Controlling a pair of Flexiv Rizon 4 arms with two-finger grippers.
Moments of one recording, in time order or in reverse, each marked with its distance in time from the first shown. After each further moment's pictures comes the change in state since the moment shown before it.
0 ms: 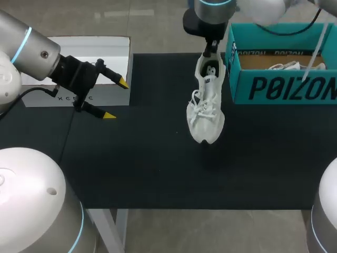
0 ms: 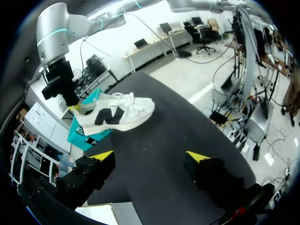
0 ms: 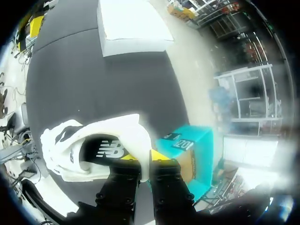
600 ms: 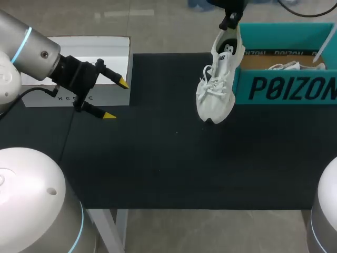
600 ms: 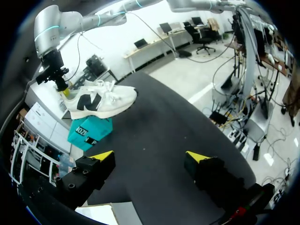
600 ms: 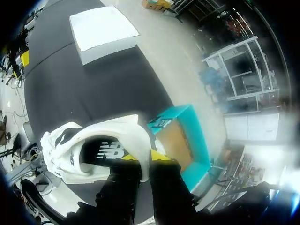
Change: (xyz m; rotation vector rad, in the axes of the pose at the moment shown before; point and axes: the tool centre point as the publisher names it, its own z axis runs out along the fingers) left arm 0.000 0.000 0.000 0.000 0.000 0.000; right arm -0.052 -0.039 -0.040 0.039 0.007 0.175
